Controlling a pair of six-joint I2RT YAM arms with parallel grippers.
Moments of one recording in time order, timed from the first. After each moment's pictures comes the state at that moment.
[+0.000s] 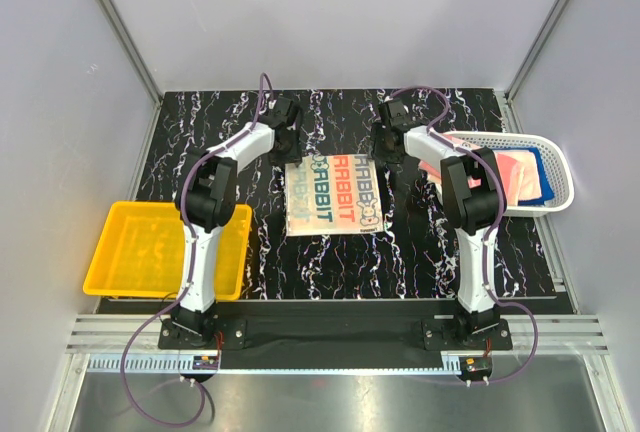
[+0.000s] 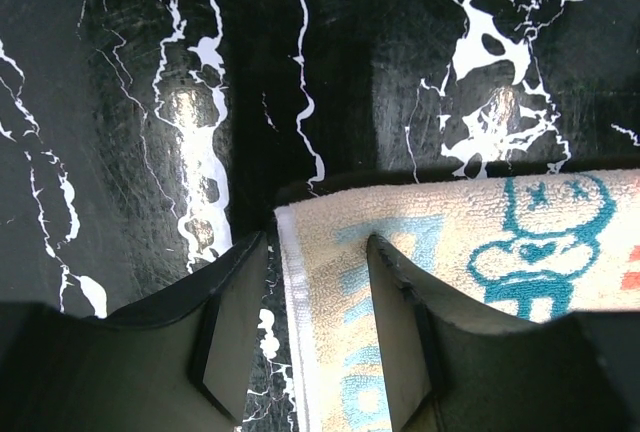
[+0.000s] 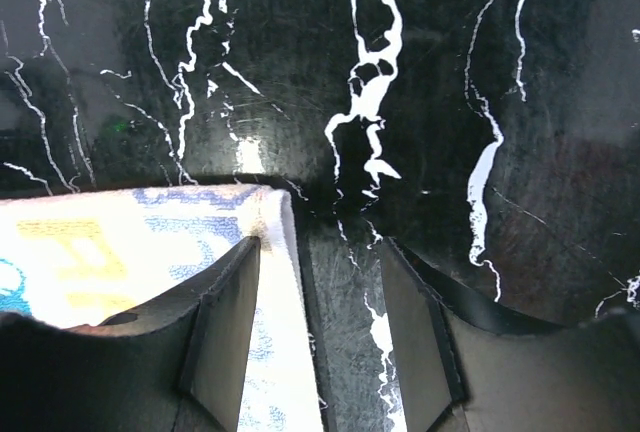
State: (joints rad) left arm -0.37 2.24 1.77 -0.63 -0.09 -0.41; right arm 0.33 2.18 1.63 -0.41 0.08 0.41
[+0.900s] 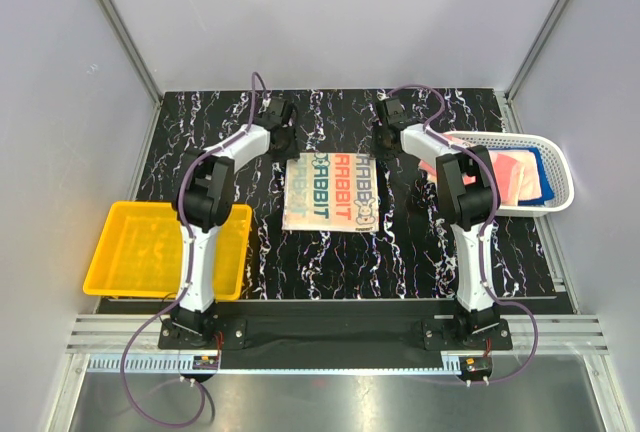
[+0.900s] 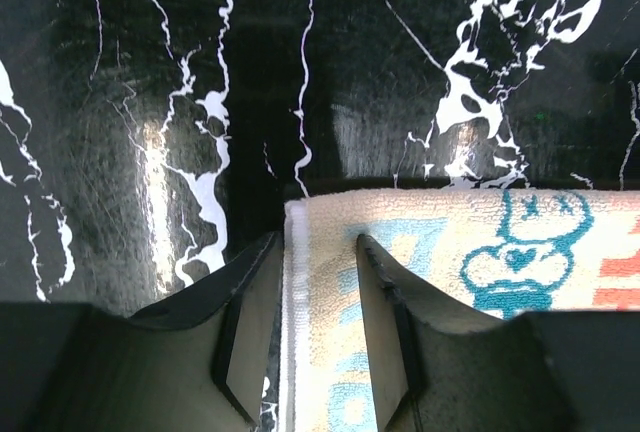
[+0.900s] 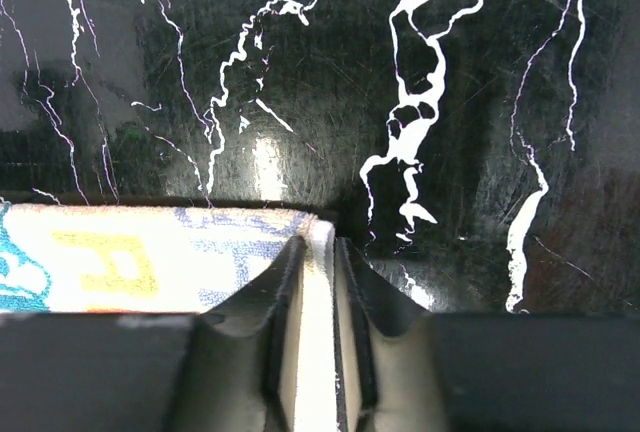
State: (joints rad) left arm -0.34 2.23 1.72 -0.50 -0.06 -0.44; right arm 0.33 2.24 1.70 -0.41 0.04 0.41
